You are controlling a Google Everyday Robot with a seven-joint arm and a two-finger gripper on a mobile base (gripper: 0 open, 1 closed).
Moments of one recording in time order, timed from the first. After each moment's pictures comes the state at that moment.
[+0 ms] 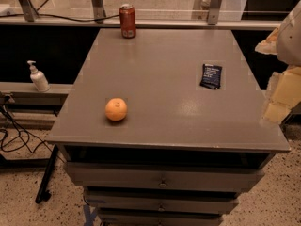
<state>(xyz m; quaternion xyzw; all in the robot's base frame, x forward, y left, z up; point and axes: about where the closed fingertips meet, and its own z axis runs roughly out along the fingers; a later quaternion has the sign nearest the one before) 0.438 -0.217 0.976 -0.60 0.78 -0.03 0.16</state>
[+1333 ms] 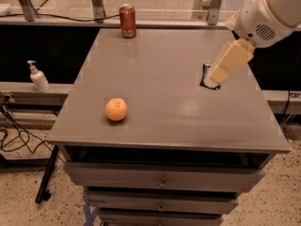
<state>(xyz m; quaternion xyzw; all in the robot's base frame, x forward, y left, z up) 0.535 -0.158 0.987 -0.54 0.78 0.02 0.31</state>
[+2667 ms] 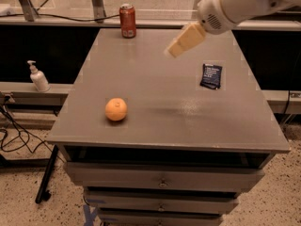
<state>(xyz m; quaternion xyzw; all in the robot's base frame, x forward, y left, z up) 0.636 -0.092 0.996 -0.47 0.77 0.04 0.43</state>
